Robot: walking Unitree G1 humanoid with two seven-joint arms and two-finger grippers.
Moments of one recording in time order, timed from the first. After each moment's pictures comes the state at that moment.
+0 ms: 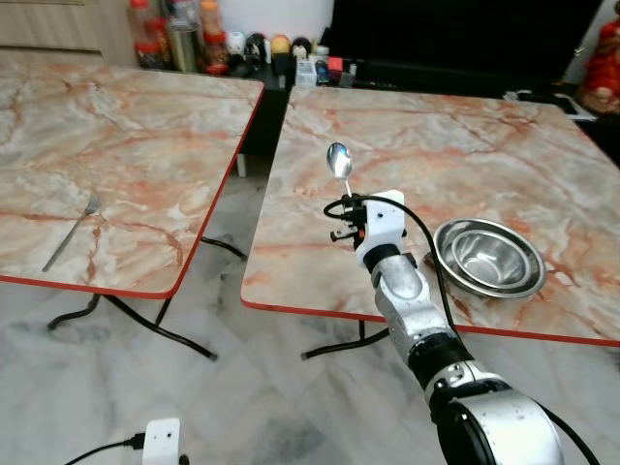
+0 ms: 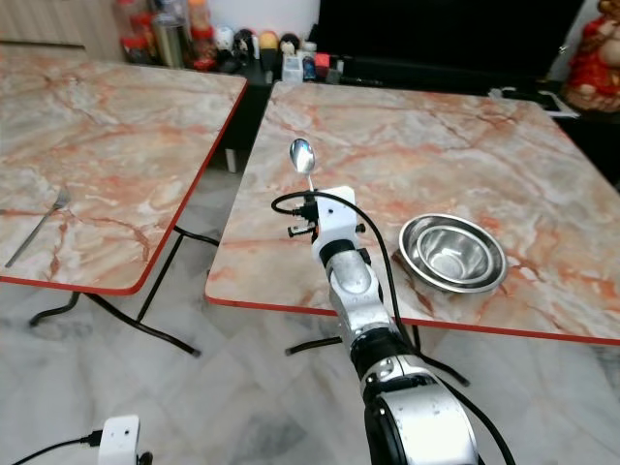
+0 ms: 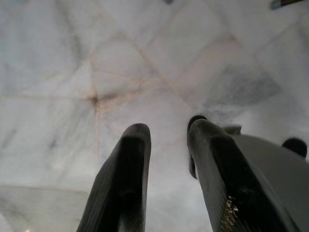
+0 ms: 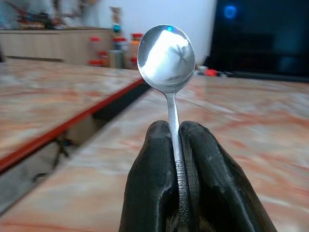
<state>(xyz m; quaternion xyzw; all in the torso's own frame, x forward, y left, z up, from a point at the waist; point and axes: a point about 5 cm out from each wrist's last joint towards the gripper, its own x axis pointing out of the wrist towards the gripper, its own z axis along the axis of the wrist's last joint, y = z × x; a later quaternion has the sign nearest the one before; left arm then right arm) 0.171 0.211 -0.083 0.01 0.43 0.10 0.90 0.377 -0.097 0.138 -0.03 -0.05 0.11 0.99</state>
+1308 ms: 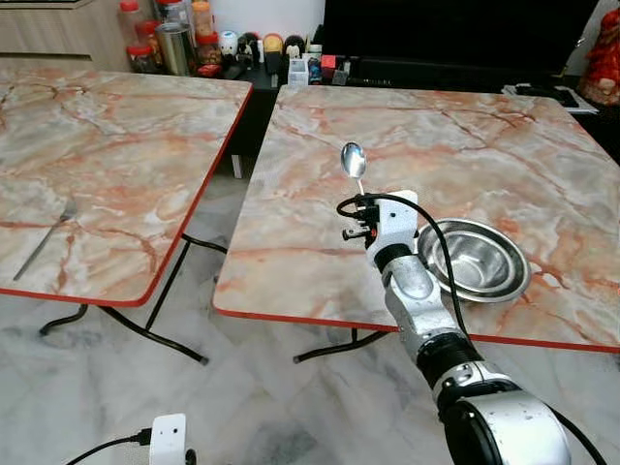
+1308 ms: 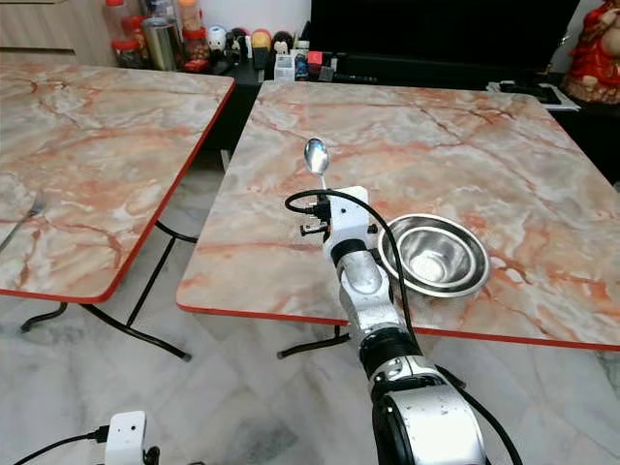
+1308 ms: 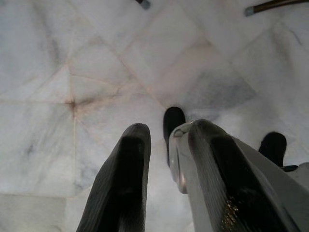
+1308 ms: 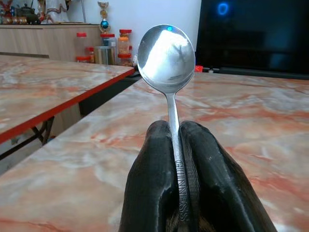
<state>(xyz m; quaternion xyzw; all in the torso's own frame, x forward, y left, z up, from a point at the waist) 0.174 0.206 -0.082 0.01 0.42 0.10 0.90 0.377 -0.101 0.136 -0.03 -0.04 0.11 0.99</state>
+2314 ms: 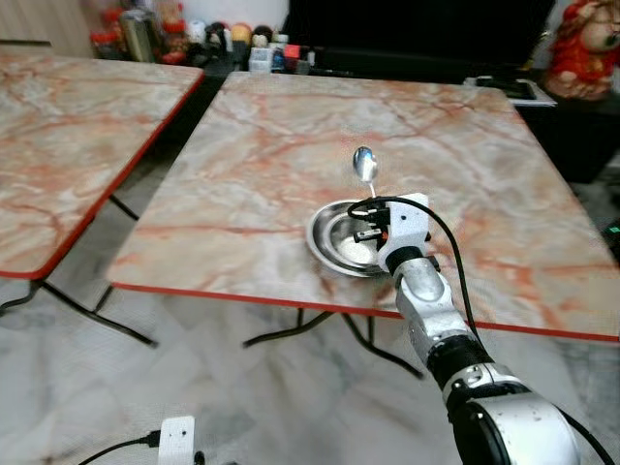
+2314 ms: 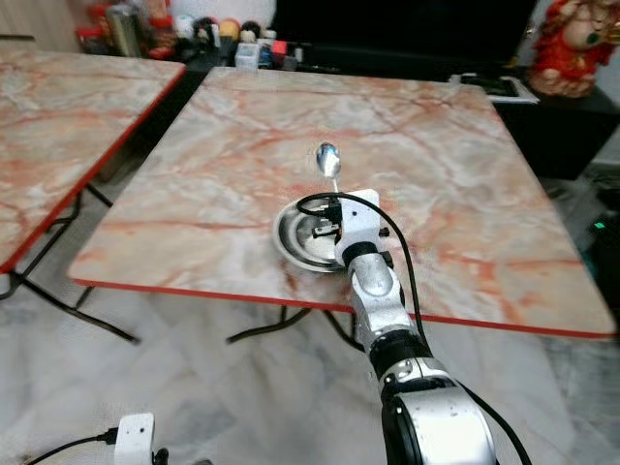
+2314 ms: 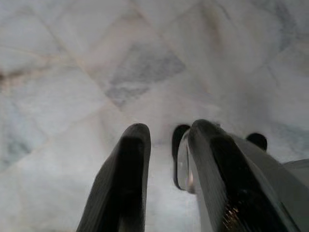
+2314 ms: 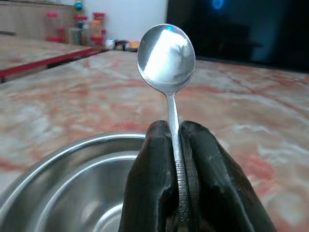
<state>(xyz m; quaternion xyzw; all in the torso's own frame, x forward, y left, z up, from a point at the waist) 0.172 0.204 -0.083 0.01 0.42 0.10 0.90 0.375 -0.105 0.130 -0.03 -0.03 0.10 0.99</state>
